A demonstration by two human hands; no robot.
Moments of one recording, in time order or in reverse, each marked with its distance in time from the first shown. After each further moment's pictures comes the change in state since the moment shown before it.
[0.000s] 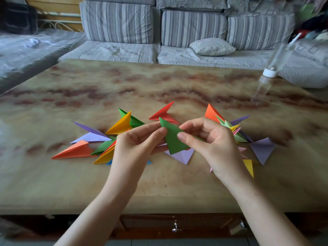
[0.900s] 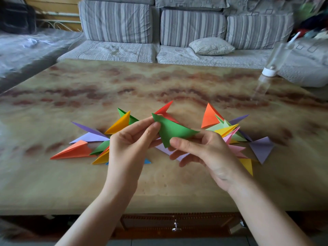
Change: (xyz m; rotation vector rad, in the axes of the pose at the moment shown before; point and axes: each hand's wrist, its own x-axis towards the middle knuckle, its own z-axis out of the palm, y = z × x) left_hand -0.001 0.001 0.000 0.011 0.116 0.066; right_hand -0.006 -0.009 0.002 0.106 -0.121 0.366
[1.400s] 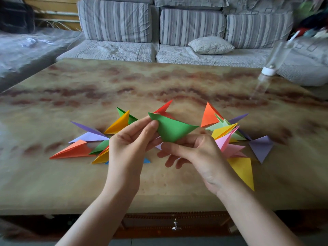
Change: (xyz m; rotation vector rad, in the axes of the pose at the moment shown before) left_hand -0.002 -0.001 0.004 -0.117 0.049 -0.040; right_hand -0.001 0.007 0.015 -0.049 0.008 -0.019
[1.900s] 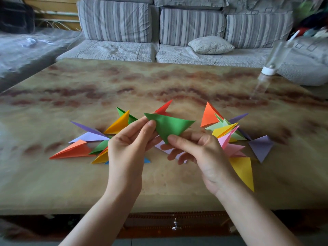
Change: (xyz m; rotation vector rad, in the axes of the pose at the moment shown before) left_hand 0.001 -0.005 0.000 -0.025 0.094 0.005; right_hand 0.000 -0.001 0.000 0.124 0.079 -0.012
